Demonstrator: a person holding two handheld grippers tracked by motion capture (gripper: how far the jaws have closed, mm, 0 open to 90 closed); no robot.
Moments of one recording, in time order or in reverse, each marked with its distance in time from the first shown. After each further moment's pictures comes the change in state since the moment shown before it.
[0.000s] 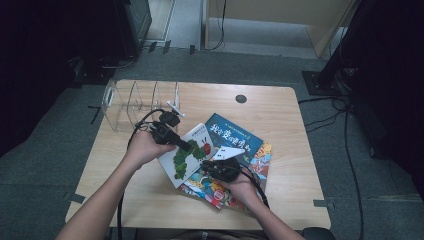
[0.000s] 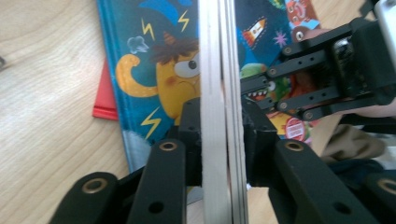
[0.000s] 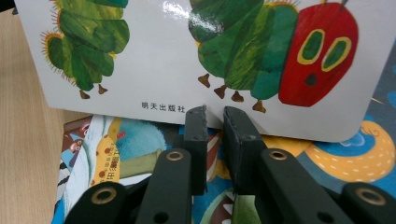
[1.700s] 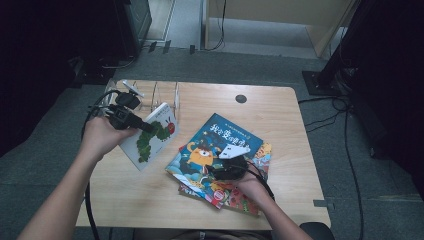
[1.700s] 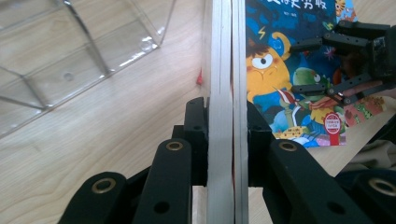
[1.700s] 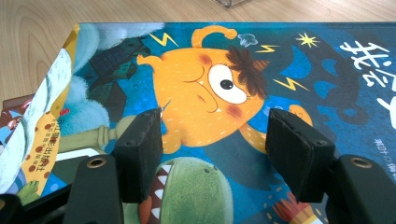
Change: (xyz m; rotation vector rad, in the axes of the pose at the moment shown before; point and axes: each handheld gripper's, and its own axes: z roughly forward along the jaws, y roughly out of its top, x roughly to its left) left arm 0.015 -0.030 -0.111 -0.086 0.243 -0.094; right arm -0.017 -0.005 -0.010 0.012 -0.107 -0.075
